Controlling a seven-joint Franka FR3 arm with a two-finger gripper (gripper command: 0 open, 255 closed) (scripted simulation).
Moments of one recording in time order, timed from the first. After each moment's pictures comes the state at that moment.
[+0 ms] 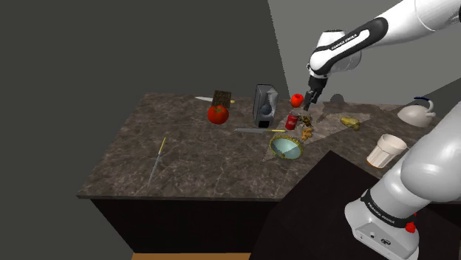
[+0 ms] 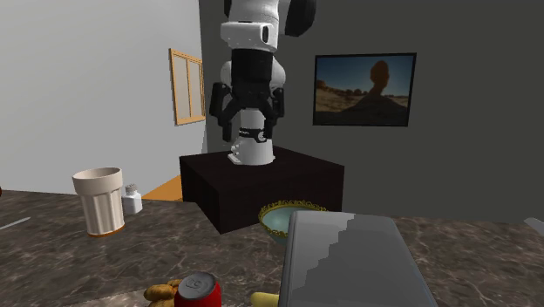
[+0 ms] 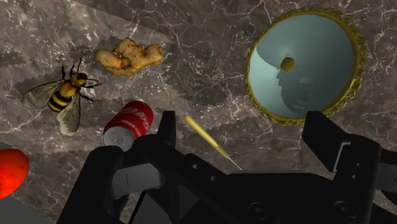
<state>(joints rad) -0.08 0.01 -0.41 -2.33 -0.09 2.30 -0.51</state>
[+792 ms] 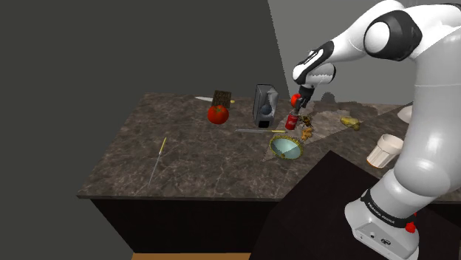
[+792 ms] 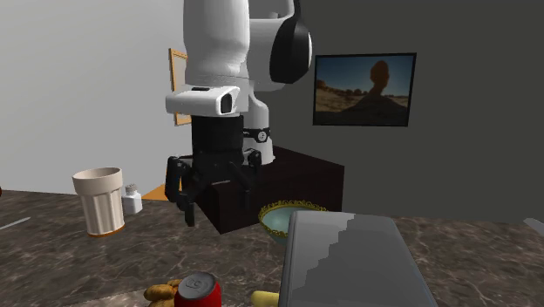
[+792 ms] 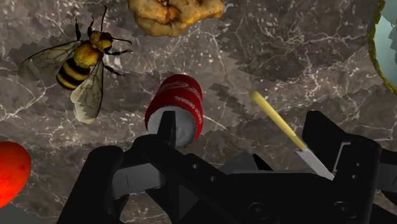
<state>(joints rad) -0.24 0.51 -0.35 -1.97 0.19 2.43 -0.78</state>
